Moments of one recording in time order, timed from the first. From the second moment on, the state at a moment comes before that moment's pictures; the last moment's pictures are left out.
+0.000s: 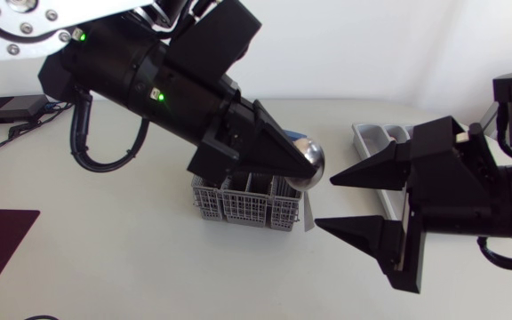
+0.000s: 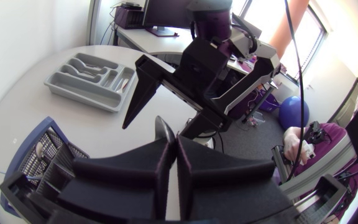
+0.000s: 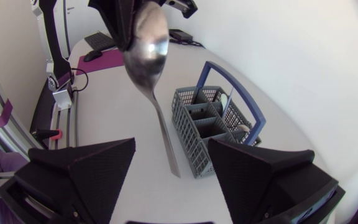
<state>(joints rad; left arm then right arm) -0.71 1.50 1.46 -0.81 0.84 0.35 0.54 0.86 0.77 -0.53 -0.41 -0.41</state>
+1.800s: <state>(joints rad) -0.49 1.50 1.56 -0.68 0.77 0.18 0.36 0.84 0.74 -0.59 -0.41 -0.36</state>
